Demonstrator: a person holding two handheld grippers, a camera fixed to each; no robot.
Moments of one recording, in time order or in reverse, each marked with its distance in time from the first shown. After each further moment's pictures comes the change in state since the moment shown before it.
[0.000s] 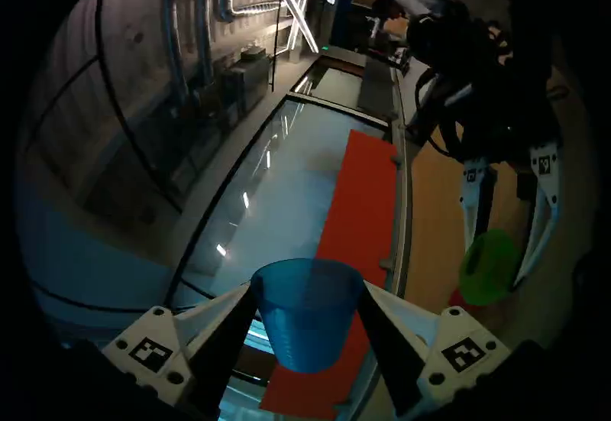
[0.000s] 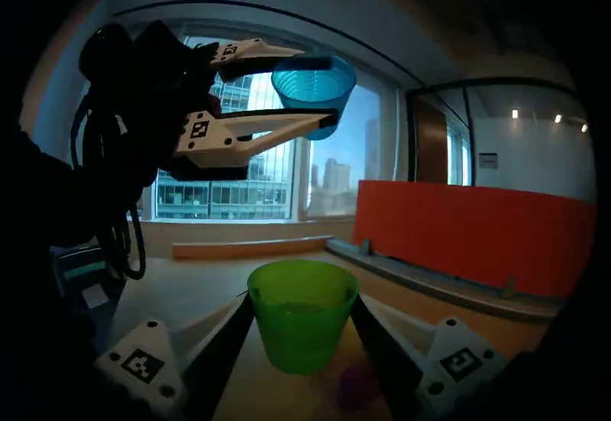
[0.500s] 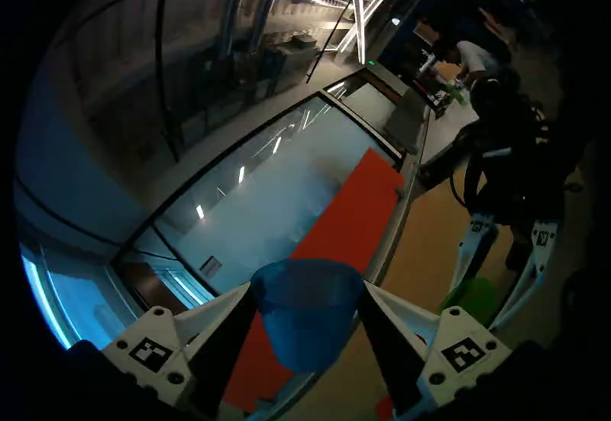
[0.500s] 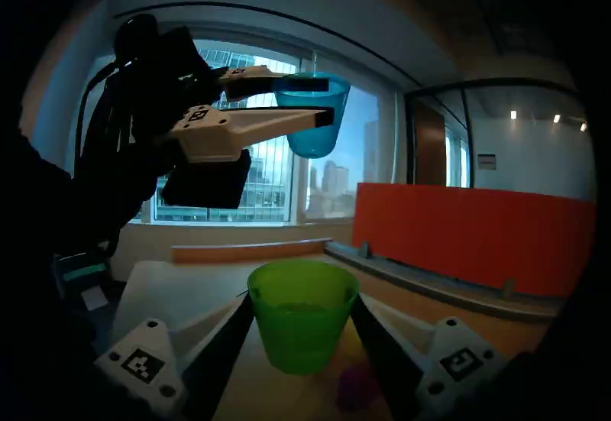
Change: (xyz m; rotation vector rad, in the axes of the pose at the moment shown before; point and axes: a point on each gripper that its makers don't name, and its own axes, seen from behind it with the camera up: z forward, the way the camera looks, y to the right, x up) left arm -0.013 0.002 -0.001 -0.021 -0.016 -0.383; right arm 0.001 0.002 -0.004 -0.006 0.010 0.002
